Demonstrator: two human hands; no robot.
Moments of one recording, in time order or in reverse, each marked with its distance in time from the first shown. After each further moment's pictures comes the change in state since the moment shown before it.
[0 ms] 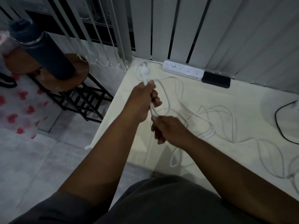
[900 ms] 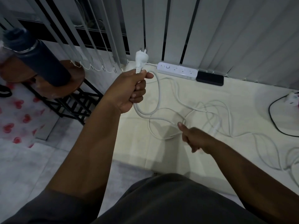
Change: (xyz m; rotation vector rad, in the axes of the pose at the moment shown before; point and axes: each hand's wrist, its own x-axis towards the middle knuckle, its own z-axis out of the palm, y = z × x) left_hand -0.004 0.046 -0.027 0.137 -0.317 0.045; right_hand -0.021 0.072 -0.062 -0.080 0.034 0.497
